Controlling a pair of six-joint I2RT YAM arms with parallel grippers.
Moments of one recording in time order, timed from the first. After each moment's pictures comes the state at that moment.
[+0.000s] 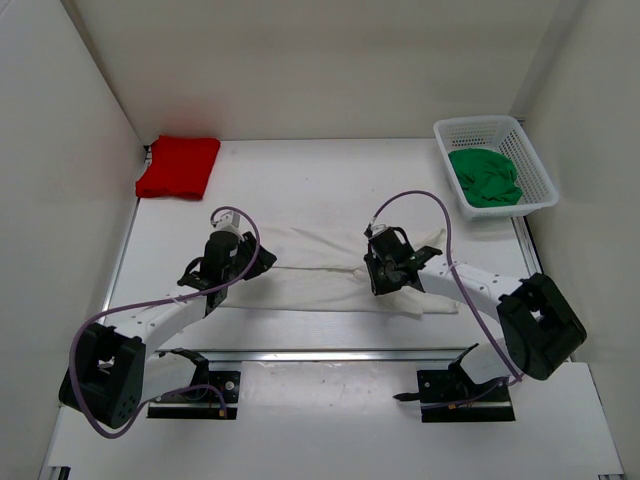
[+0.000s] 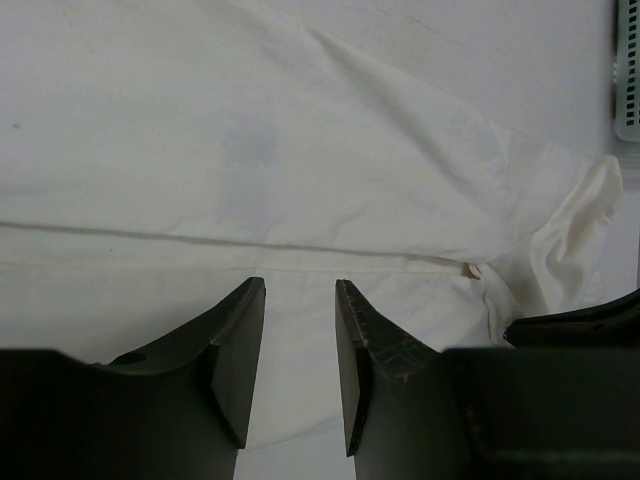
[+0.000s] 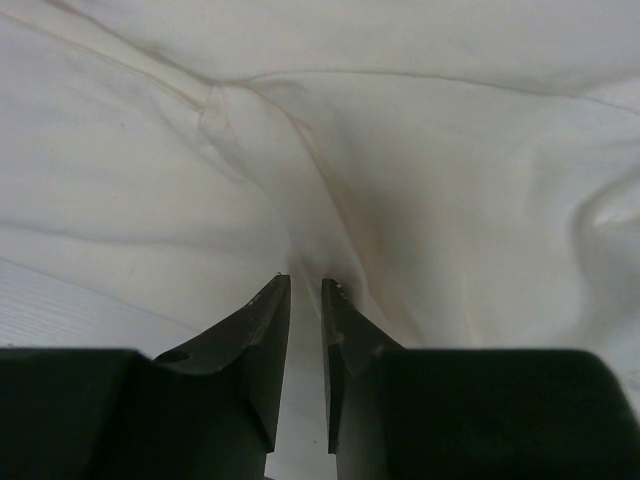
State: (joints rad) left arm -0.39 1.15 0.46 0.13 0.05 -0.72; right arm 0.65 1.42 0.77 -0.41 0.05 0.33
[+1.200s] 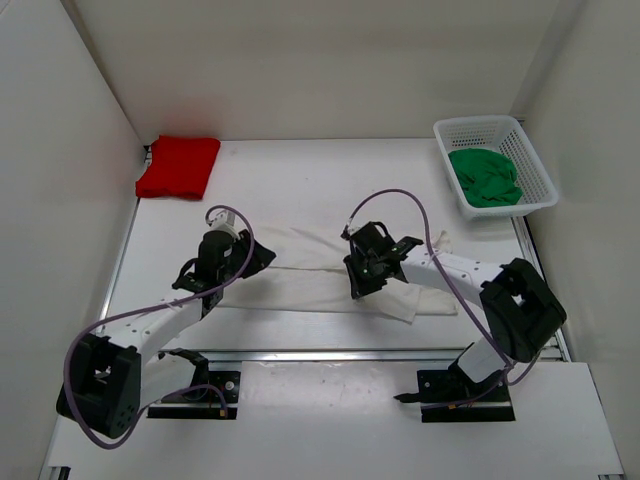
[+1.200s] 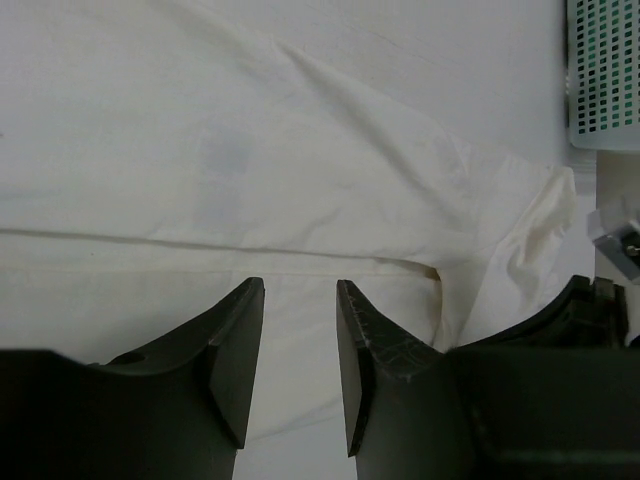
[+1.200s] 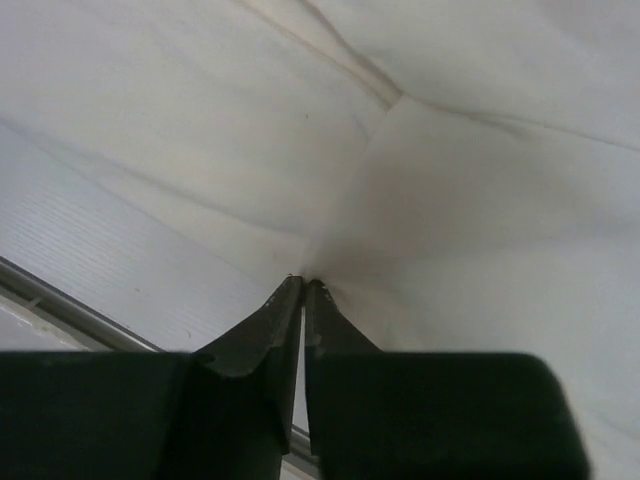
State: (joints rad) left arm -0.37 1.11 0.46 0.13 0.09 -0.75; right arm 0.72 1.52 0.91 -0.48 -0.15 0.34
